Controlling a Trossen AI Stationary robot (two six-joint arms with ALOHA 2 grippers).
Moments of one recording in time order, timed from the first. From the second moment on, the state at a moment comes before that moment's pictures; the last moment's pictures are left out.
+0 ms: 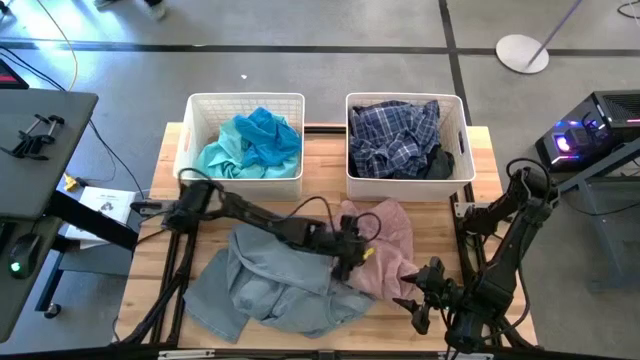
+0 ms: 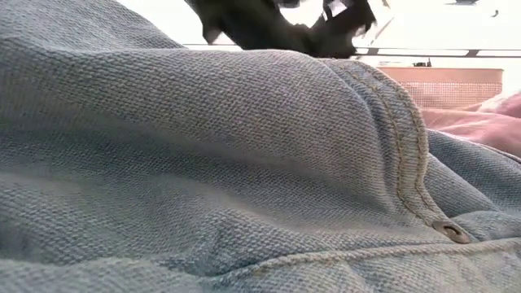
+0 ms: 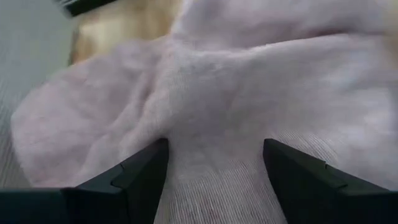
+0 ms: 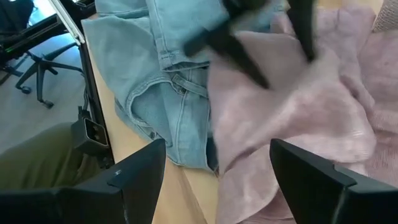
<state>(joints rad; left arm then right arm) -0.23 2.13 1.49 -0.08 -0.21 0.16 1.05 1.53 1.16 -0.85 0.83 1.47</state>
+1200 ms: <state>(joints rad) -0.36 1.29 1.49 -0.36 -0.70 0.03 1.02 1.53 1.16 -0.88 0.86 1.44</state>
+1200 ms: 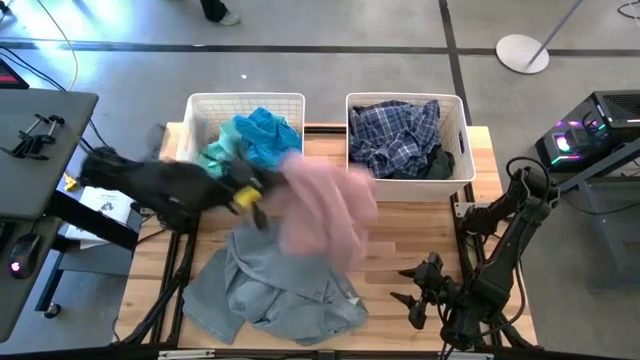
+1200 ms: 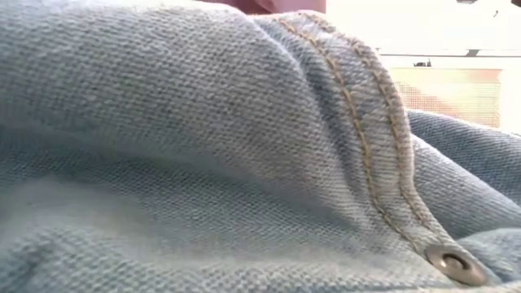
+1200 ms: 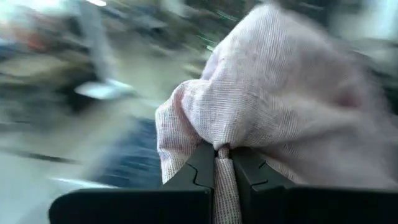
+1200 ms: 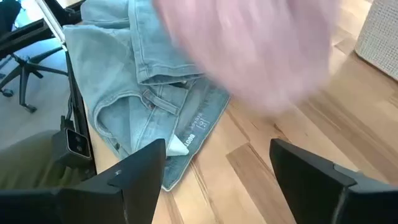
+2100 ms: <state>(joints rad) 0.35 1.07 1.13 -0.67 -0.75 0.04 0.92 1.53 1.16 -0.85 0.85 1.30</state>
